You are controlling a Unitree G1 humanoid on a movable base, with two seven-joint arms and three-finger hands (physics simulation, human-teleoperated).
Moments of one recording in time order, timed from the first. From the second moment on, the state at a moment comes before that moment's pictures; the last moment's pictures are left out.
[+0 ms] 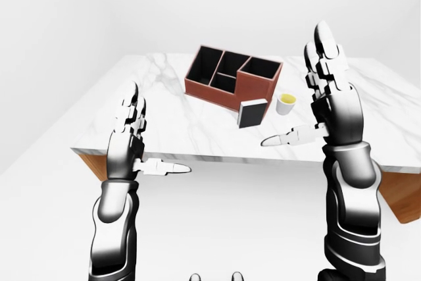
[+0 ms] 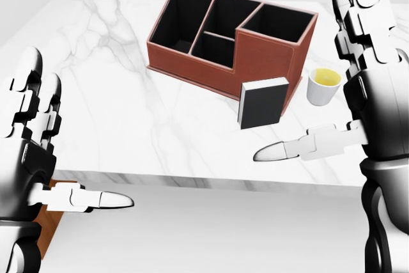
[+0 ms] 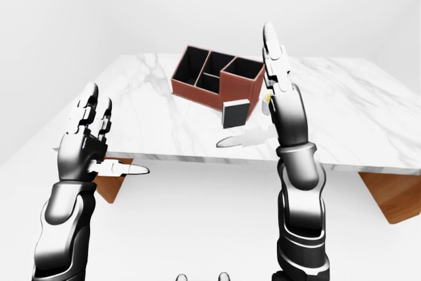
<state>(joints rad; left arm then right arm) -0.05 0.07 0.12 -0.47 0.00 0.09 -0.15 -0.31 -0.17 -0.16 -0.51 -0.14 0.09 0.22</state>
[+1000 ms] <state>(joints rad) -0.05 0.06 0.11 -0.52 0.02 0.09 -0.14 -0.32 -0.18 -0.16 -0.47 -0.13 0.09 0.21</state>
